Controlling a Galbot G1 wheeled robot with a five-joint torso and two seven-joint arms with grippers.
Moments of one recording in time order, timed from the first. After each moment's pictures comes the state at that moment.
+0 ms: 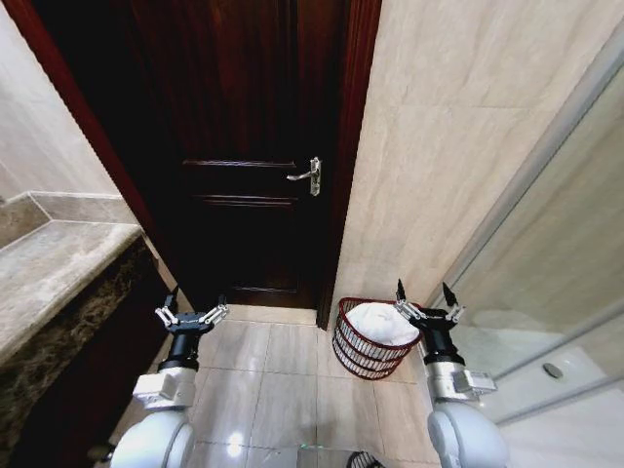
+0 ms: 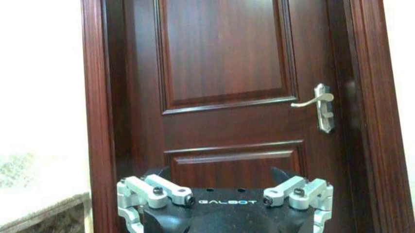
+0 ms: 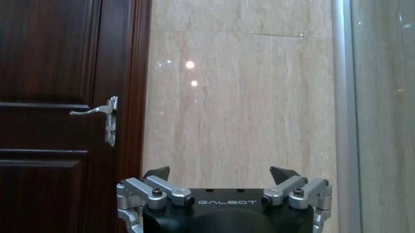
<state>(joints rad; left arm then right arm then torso) 1.80 -1.43 -0.66 -2.41 -0.08 -0.05 -0.13 -1.68 1.52 0.62 2.31 0.06 0.08 0.03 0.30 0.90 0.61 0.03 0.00</state>
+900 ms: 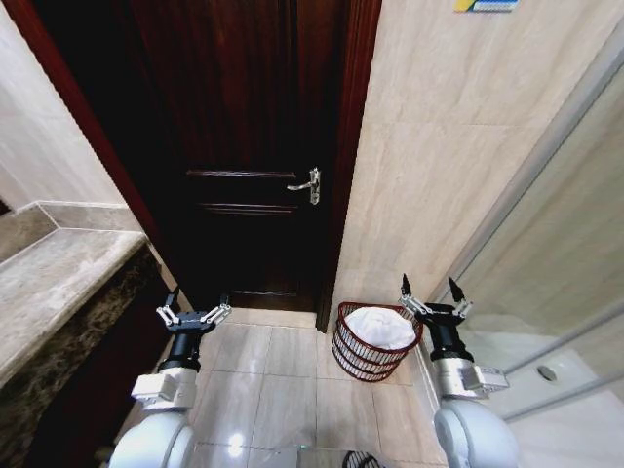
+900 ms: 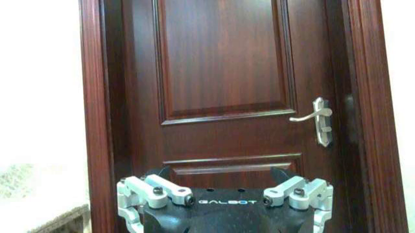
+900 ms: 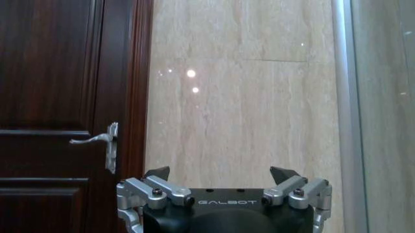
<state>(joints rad) 1.81 -1.44 -0.66 -2.43 -0.07 -0.01 -0.12 -1.64 1.52 0.61 2.36 0.07 0.01 0.04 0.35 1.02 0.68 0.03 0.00</state>
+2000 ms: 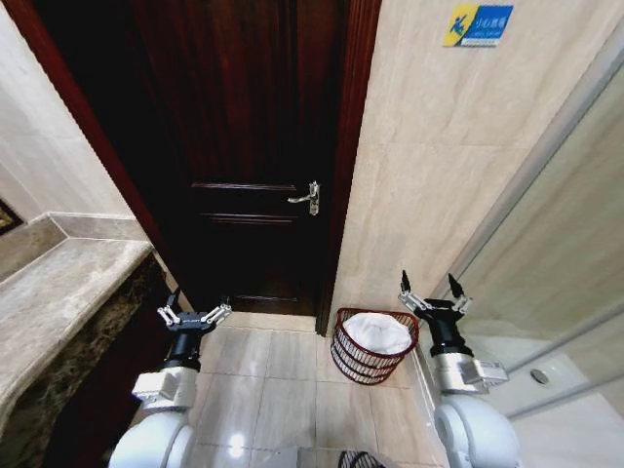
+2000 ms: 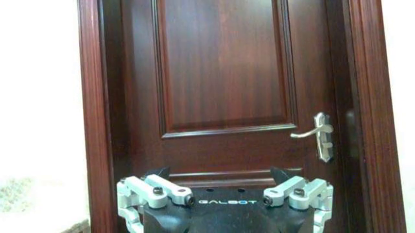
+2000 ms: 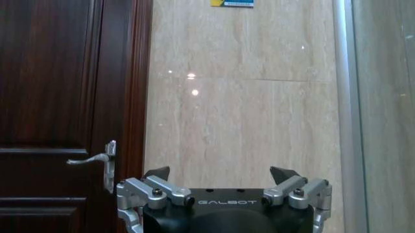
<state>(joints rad) 1.81 -1.45 -0.66 -2.44 -0.08 0.00 -0.11 -1.63 1.51 0.61 2.37 0.07 -0.02 0.05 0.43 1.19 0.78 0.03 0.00</state>
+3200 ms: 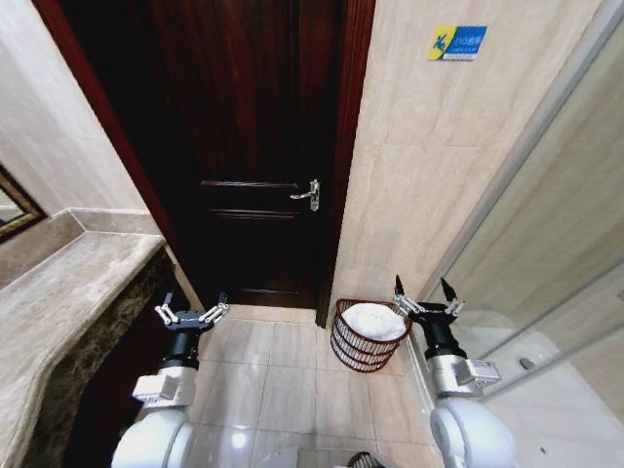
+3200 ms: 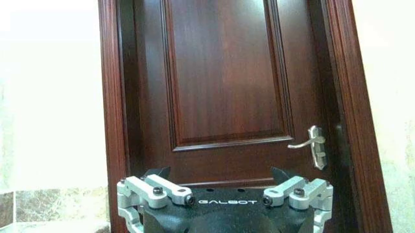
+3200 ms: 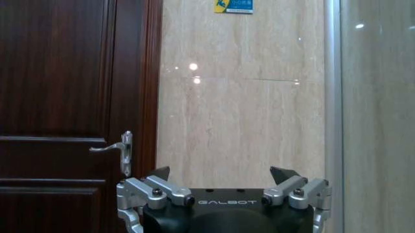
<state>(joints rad) 1.79 -1.43 -0.67 -2.39 -0.07 -0.08 -0.12 -1.65 1.52 0.58 2.38 0.04 -0.07 0.05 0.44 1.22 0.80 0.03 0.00</state>
